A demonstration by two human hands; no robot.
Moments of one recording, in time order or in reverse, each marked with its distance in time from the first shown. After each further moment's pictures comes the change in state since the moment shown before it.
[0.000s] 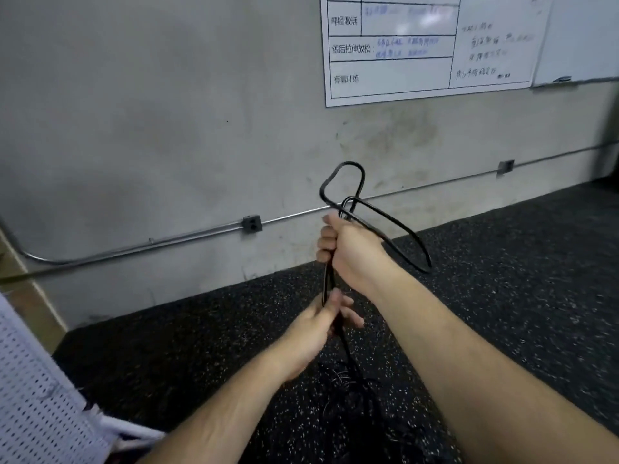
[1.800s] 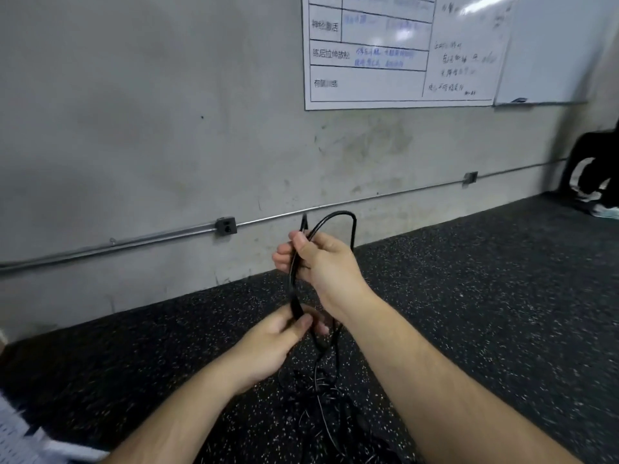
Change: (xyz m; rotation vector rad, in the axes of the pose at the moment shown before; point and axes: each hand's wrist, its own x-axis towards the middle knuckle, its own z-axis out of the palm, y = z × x) left_hand -0.010 -0.006 -0.038 0.262 -0.081 0.107; right_hand -0.029 0.027 -0.003 -0.209 -0.088 -0.193
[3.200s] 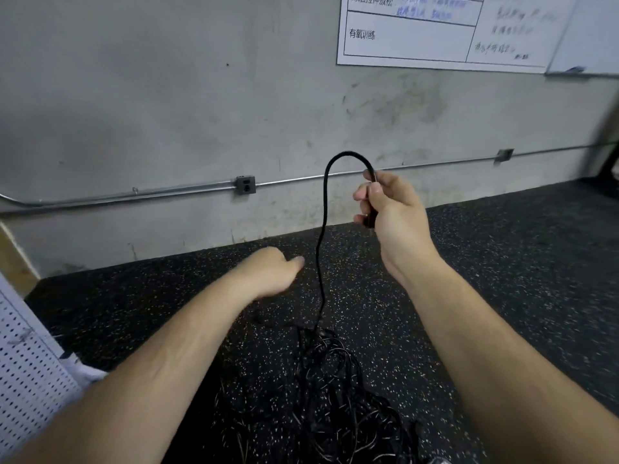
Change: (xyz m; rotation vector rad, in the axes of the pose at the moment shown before) left_hand 0.016 -0.003 -0.046 0.589 0.136 -0.398; right_hand -0.006 -0.009 -0.023 -0.221 0.188 -0.175
